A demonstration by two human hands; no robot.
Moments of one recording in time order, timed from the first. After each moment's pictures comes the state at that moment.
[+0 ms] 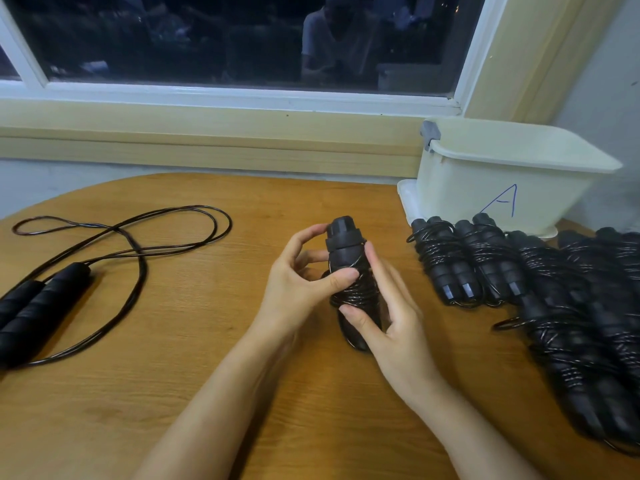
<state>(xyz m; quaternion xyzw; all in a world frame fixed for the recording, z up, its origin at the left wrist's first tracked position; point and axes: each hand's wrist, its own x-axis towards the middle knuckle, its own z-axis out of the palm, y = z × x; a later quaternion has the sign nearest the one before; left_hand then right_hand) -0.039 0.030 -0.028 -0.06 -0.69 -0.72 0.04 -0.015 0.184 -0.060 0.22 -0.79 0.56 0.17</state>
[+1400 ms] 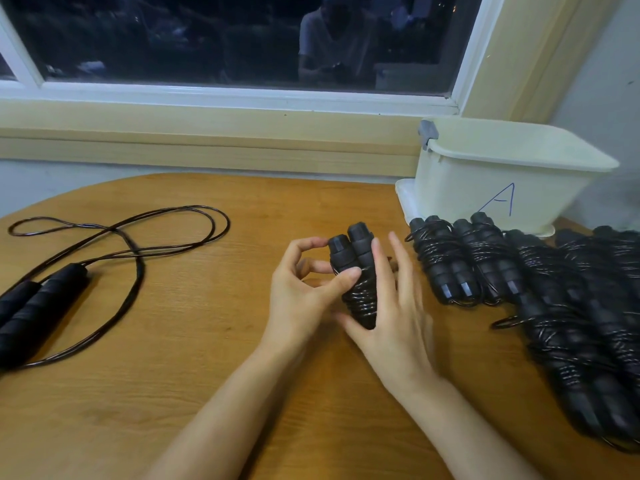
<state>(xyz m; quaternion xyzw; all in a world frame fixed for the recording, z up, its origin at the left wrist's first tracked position) -0.028 0.047 -0.027 0.00 -0.65 -0.75 0.08 -0.019 0.179 -0.062 0.12 -0.90 0.26 0.32</state>
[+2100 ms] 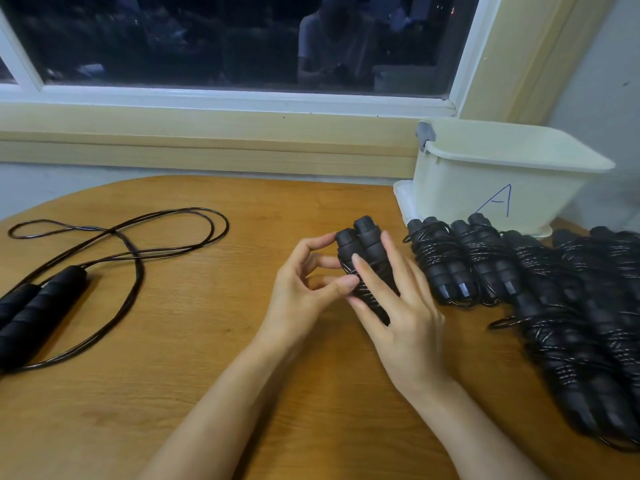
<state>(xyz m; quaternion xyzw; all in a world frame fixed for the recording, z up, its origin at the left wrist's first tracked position) -0.029 0.042 -0.024 -0.08 -0.64 -0.76 0.02 -0.021 0.192 -0.061 0.20 -0.85 0.28 0.39</state>
